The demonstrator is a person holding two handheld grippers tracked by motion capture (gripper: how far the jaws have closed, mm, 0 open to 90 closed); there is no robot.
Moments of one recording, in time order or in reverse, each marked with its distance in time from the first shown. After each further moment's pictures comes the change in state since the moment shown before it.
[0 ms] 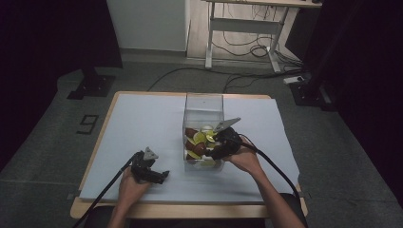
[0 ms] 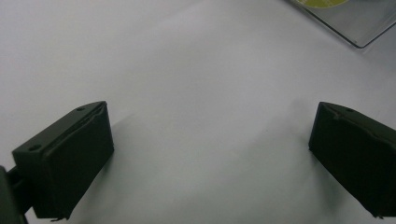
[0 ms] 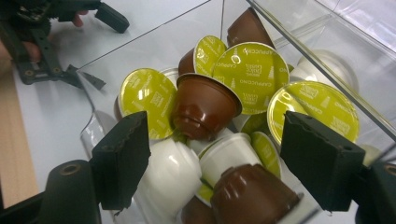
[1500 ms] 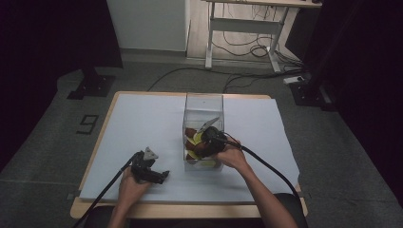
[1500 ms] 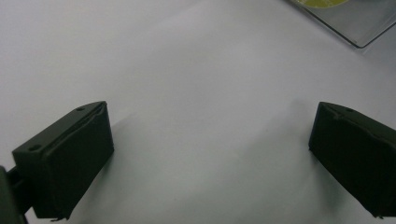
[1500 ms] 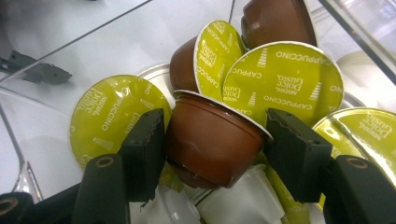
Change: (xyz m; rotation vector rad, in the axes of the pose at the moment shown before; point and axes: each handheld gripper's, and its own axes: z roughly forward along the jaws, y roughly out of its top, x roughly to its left) left arm 0.000 0.000 0.000 0.000 0.000 0.000; right arm 0.006 0.019 0.047 0.157 -0.035 -0.020
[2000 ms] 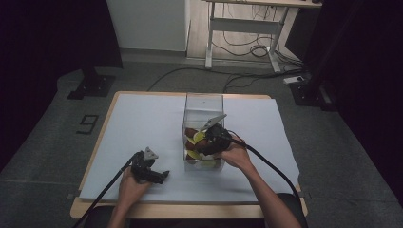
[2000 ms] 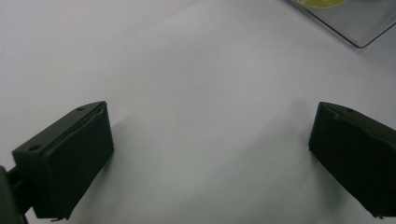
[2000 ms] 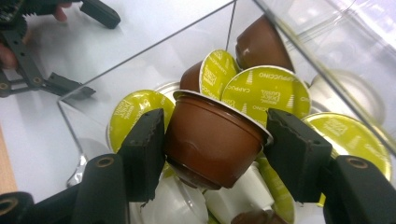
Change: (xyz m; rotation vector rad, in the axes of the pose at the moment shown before) left arm 0.000 0.000 0.000 -0.001 0.000 0.000; right arm 0.002 0.002 -0.030 -0.078 0.004 0.008
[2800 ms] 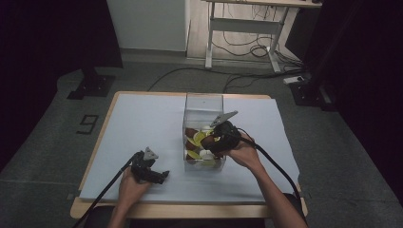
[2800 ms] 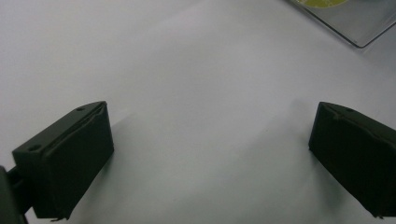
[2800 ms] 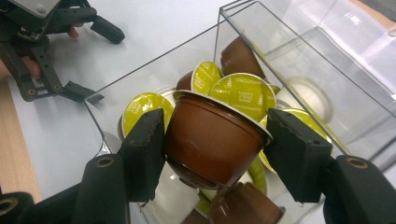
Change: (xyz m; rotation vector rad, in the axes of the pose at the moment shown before) left arm 0.000 0.000 0.000 0.000 -0.002 0.000; right arm -0.002 -0.001 -0.036 -0.049 -0.026 0.011
